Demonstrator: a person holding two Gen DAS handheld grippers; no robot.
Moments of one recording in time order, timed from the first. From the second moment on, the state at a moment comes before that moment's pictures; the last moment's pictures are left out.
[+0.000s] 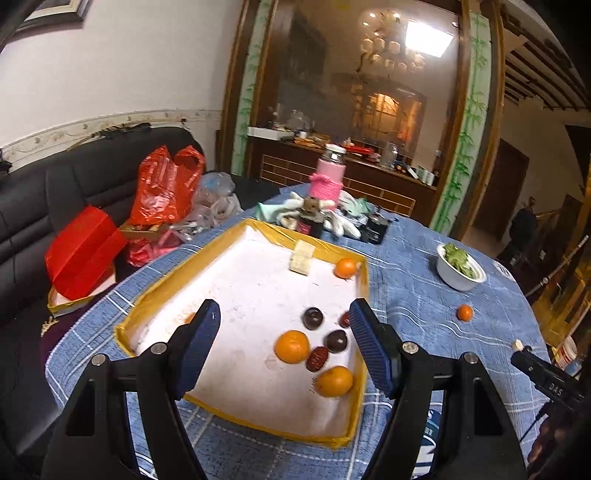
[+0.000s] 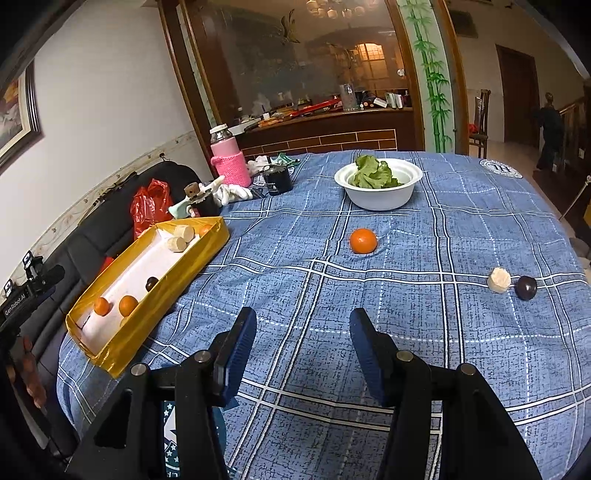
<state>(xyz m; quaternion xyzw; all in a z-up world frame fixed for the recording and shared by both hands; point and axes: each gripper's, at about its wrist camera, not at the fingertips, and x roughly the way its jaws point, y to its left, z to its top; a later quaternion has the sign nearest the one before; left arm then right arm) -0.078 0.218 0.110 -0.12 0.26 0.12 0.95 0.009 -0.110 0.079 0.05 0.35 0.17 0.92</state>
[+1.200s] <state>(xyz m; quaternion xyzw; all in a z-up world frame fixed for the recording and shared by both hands) 0.071 -0.001 0.073 0.02 0.36 -0.07 0.93 0.045 -0.266 0.059 0.08 0.36 0.01 0.93</state>
